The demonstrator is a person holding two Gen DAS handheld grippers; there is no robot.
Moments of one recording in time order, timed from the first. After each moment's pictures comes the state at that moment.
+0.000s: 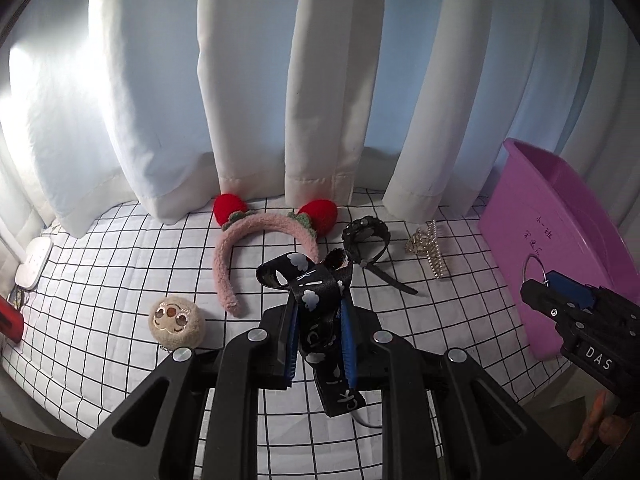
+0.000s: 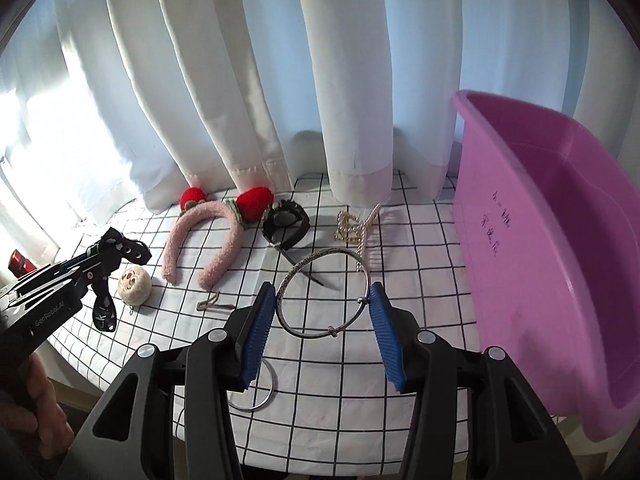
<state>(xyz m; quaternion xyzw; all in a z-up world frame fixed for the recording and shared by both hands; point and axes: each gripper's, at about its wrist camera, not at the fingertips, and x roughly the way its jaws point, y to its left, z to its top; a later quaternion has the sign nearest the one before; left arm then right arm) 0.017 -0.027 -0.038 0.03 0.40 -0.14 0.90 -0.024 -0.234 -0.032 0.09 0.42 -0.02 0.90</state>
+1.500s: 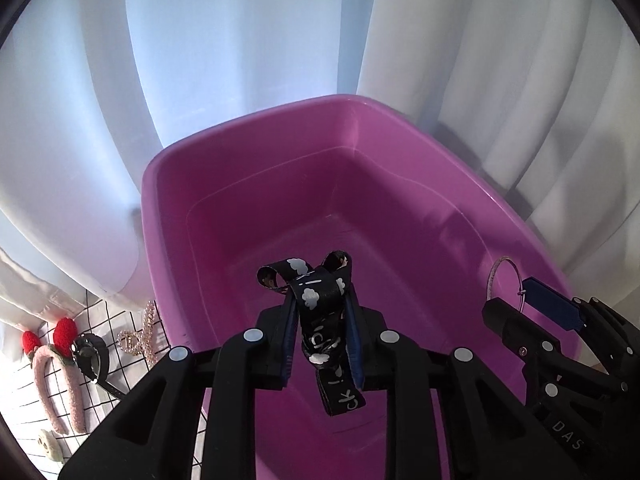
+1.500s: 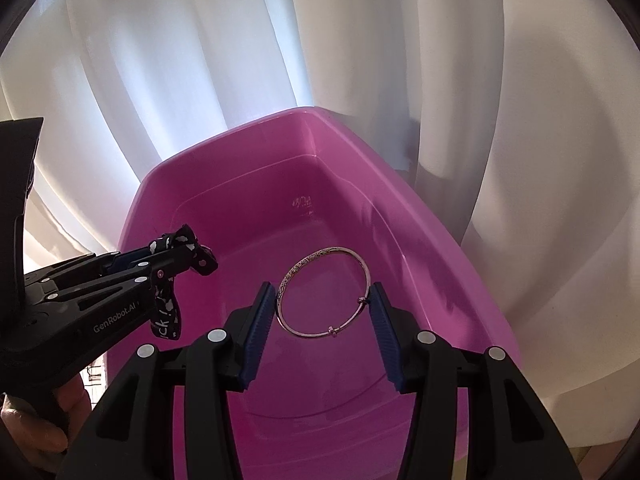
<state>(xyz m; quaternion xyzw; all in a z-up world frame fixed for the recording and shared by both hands) 0.017 -0.398 -0.030 0.13 0.44 -0.35 0.82 -0.100 -0.494 -0.024 0.16 0.41 -0.21 0.87</state>
